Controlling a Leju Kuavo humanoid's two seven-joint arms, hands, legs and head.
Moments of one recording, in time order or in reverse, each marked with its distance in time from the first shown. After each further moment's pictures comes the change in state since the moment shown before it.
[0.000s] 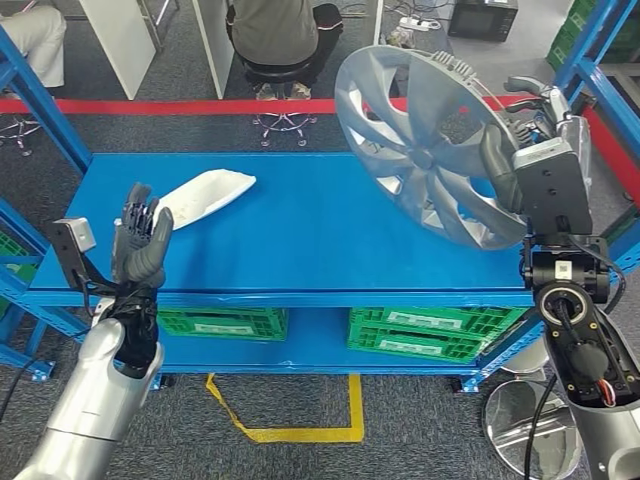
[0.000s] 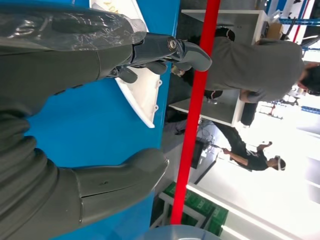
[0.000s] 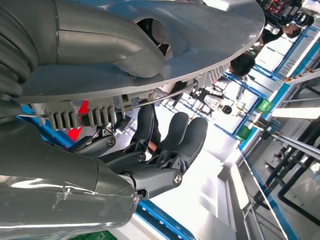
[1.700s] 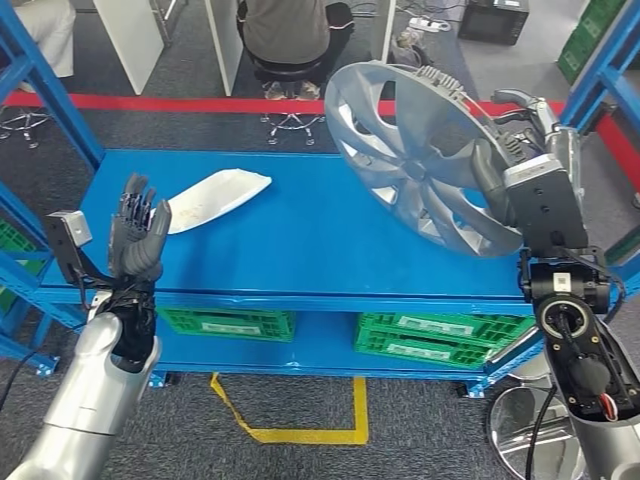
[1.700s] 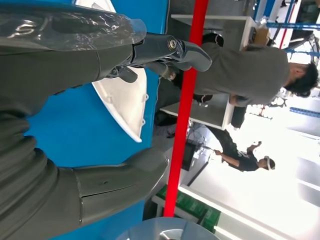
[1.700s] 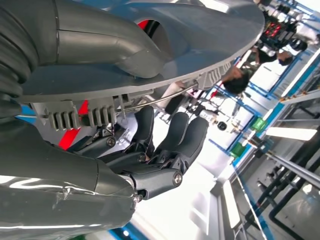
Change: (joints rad) left arm -0.008 0.010 0.002 -0.025 -0.015 -0.012 -0.002; right arm 0.030 0.002 0.011 -0.043 0.009 0.059 0.009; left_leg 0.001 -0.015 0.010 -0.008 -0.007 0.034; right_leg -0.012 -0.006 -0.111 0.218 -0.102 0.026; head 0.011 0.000
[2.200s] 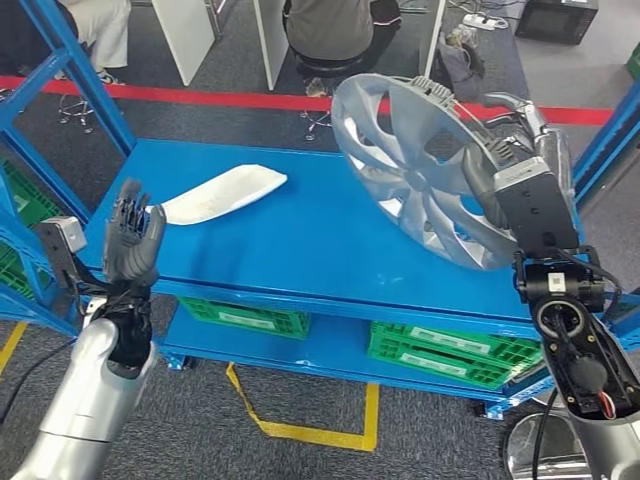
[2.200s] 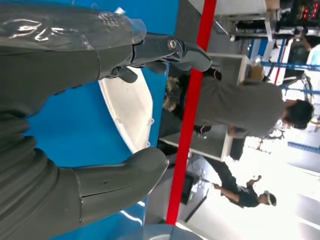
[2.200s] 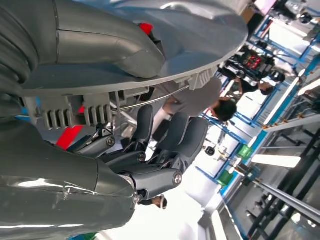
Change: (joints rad) left arm 0.013 0.003 0.000 -0.006 -0.011 0.013 0.002; right arm 0.014 0.005 0.014 -0.018 -0.005 0.009 0.001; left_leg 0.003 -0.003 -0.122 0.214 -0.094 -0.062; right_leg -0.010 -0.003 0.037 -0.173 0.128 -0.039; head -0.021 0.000
